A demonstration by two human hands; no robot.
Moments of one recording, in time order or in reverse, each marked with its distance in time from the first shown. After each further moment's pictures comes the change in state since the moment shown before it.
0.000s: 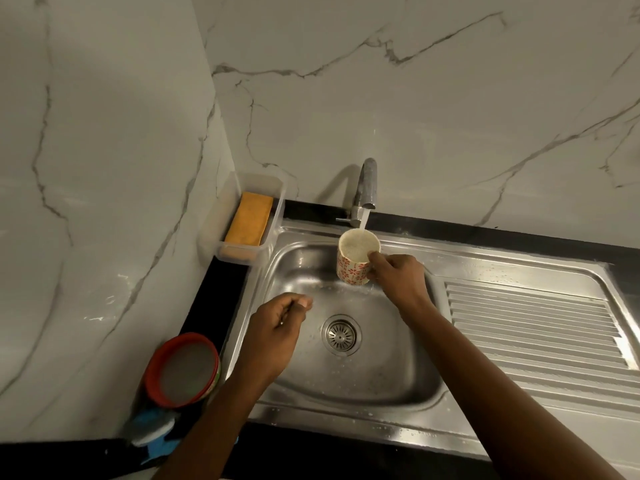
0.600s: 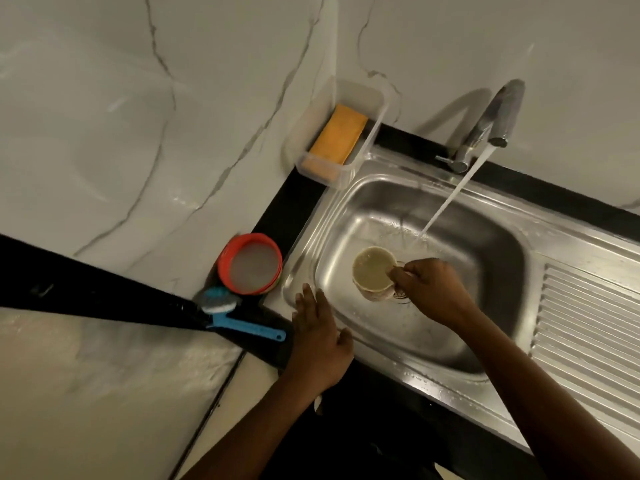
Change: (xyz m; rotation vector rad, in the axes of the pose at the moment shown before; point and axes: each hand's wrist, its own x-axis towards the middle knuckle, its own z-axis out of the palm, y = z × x) left_hand -0.092 -0.094 0.032 0.527 -0.094 -0.404; right_hand -0.046 0.038 0.050 -0.468 -0.531 -0.244
